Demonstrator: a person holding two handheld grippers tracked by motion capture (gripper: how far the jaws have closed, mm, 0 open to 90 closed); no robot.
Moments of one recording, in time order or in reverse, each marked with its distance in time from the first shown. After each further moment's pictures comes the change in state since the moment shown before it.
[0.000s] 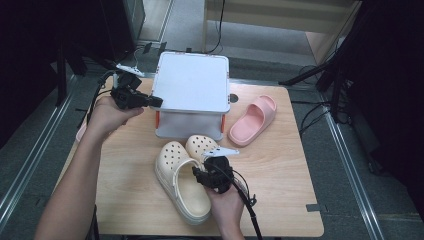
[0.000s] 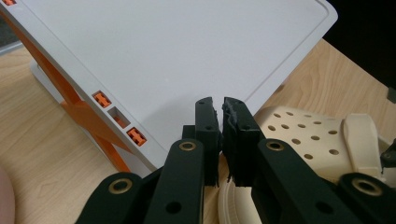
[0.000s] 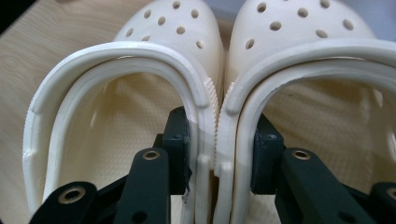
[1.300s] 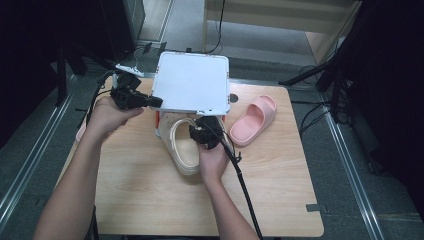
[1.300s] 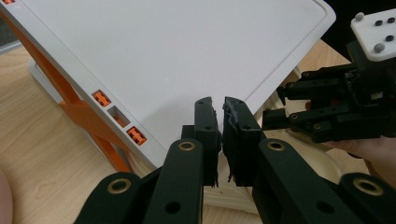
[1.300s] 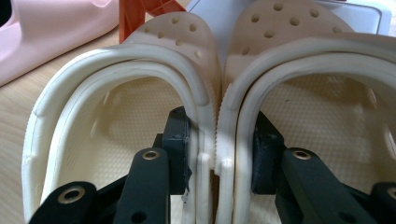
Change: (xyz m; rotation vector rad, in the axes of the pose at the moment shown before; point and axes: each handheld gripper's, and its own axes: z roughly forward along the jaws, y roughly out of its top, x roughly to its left) left arm 0.002 -0.001 0.000 -0.004 -0.010 -0.001; right arm -0.036 0.086 0.074 -0.129 -0.145 0.027
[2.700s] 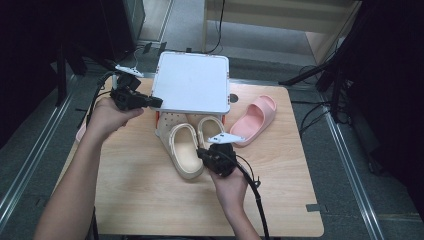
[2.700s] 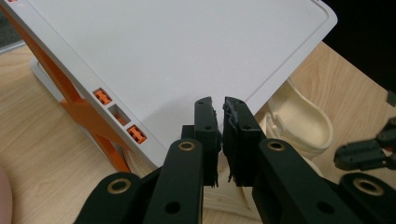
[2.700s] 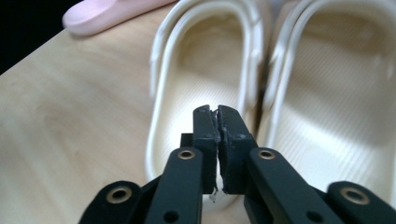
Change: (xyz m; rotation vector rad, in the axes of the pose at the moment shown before) left arm -0.002 -0.002 0.000 -0.007 0.012 -0.008; right arm 0.001 -0.056 -0.079 0.012 0.213 -0.089
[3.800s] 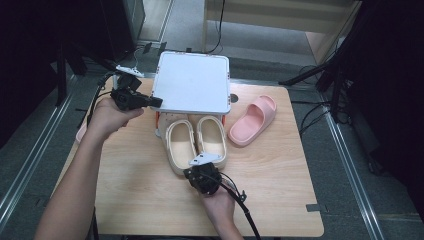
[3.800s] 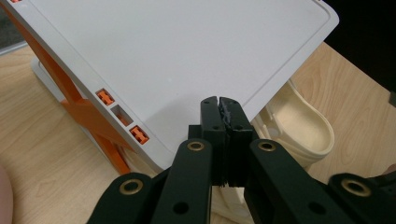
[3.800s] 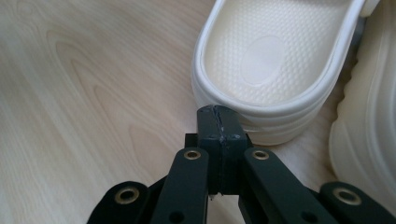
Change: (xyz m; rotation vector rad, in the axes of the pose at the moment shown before) left arm -0.002 0.000 0.001 -0.002 0.007 0.002; right arm 0.033 -0.037 0.037 0.119 0.036 -0.122
